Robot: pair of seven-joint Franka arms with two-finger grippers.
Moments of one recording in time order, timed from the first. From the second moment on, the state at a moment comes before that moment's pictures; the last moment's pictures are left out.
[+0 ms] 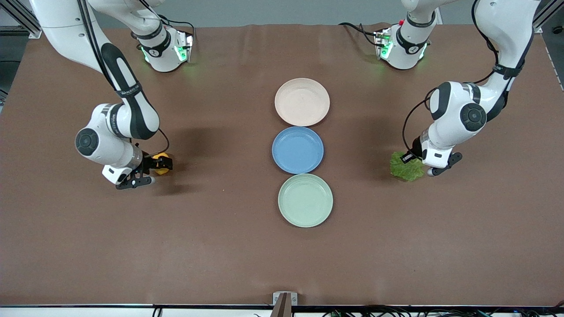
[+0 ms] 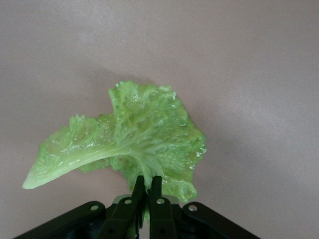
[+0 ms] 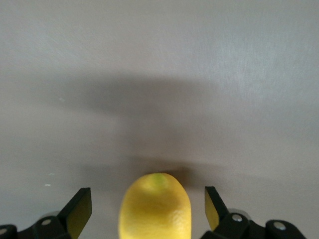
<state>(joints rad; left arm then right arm) 0.33 0.29 -0.45 -2.33 0.04 2.56 -0.70 0.17 0.39 -0.09 -2.10 0.24 2.38 -0.26</state>
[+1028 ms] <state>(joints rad) 0.33 0.28 -0.45 -2.23 0.04 2.48 -0.60 0.26 0.34 -0.14 -1.77 -0.01 2.01 0.18</state>
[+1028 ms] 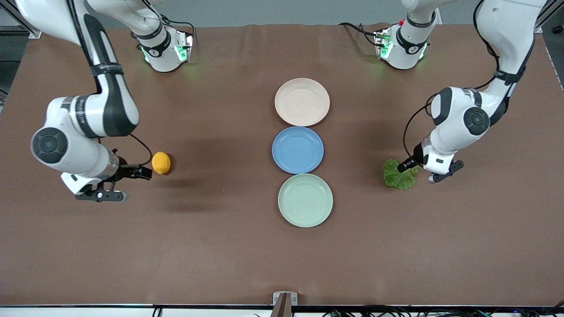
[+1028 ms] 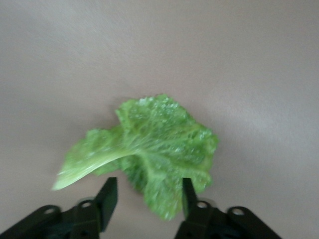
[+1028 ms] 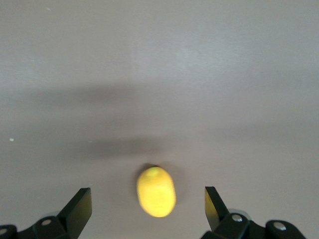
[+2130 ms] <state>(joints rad) 0.42 -0.07 -0.45 -1.78 -0.06 1.68 -0.18 0.11 0.31 -0.16 -1.51 -0.01 1.63 0.01</state>
